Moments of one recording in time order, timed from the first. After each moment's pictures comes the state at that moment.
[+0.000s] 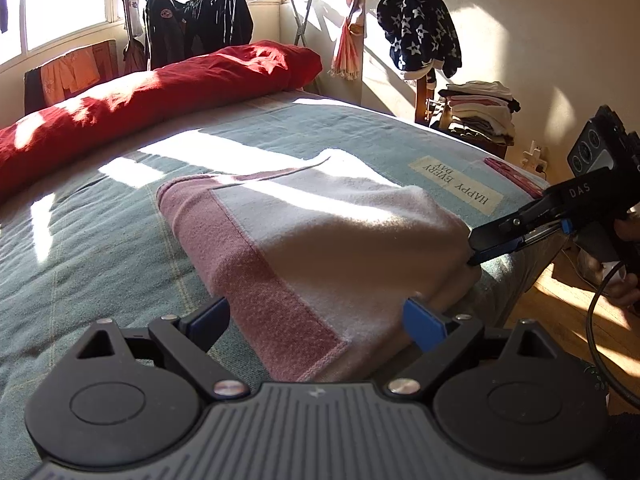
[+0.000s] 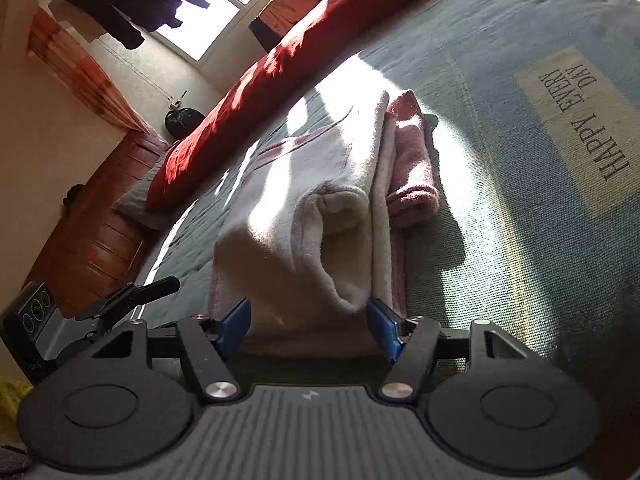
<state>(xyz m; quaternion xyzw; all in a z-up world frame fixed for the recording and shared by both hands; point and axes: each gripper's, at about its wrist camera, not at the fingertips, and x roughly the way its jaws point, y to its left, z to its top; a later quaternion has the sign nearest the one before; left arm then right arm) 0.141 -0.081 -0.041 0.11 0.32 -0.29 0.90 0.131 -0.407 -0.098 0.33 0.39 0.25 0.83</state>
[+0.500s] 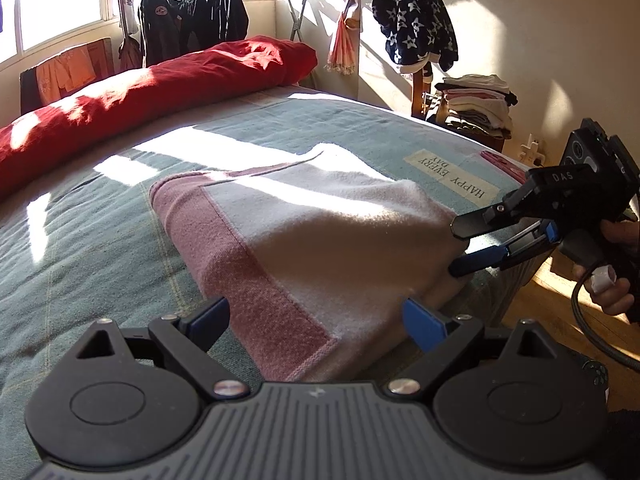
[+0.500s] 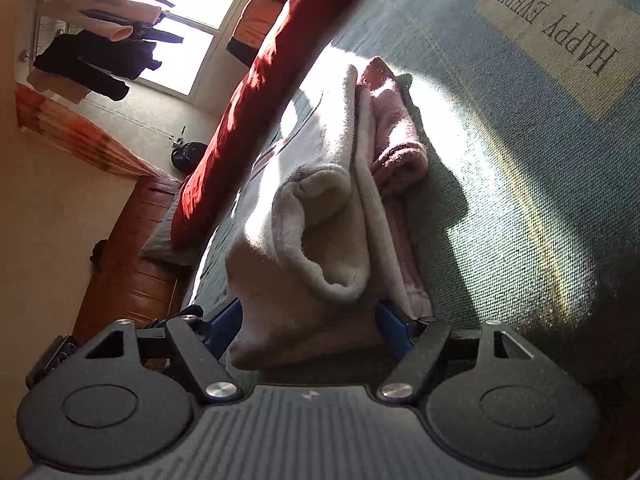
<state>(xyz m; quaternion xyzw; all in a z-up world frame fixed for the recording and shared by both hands) 0.140 -0.088 -0.042 0.11 0.33 -0.29 0.89 0.142 -0.409 -0.130 0.44 0.38 0.24 0.78</state>
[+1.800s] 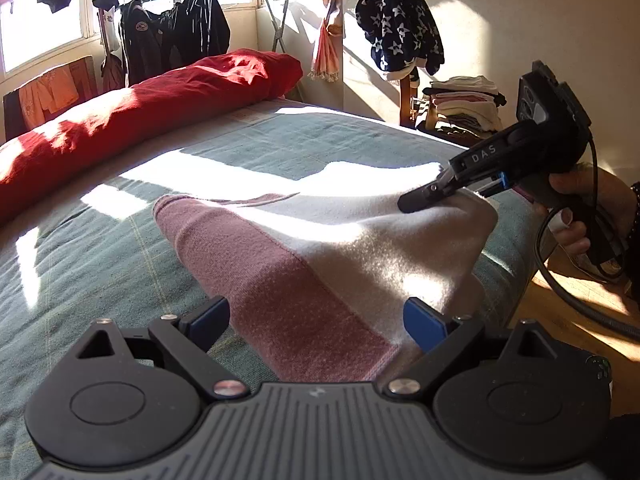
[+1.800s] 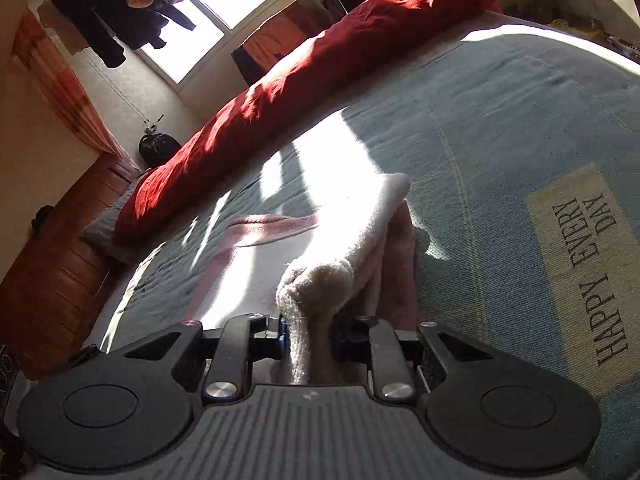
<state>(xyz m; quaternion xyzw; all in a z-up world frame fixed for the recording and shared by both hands) 0.173 -0.100 -0.026 0.13 0.31 -0.32 0.89 0.214 -0.419 -0.080 0.30 0.39 0.19 0.85</state>
